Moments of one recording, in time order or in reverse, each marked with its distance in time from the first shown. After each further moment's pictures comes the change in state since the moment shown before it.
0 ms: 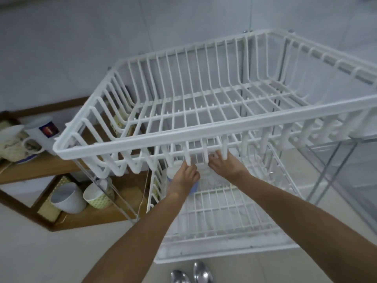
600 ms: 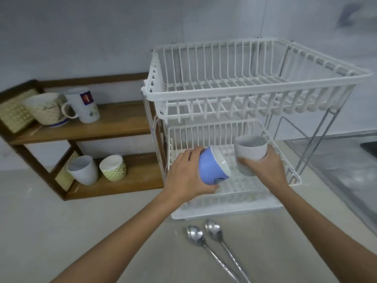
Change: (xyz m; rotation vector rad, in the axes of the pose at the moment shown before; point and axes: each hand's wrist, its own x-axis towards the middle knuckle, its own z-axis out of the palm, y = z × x) left_hand -0.167 -0.003 -0.036 -1.534 0.612 -0.472; right_hand -0.140 -0.014 -0.041 1.044 0.364 0.588
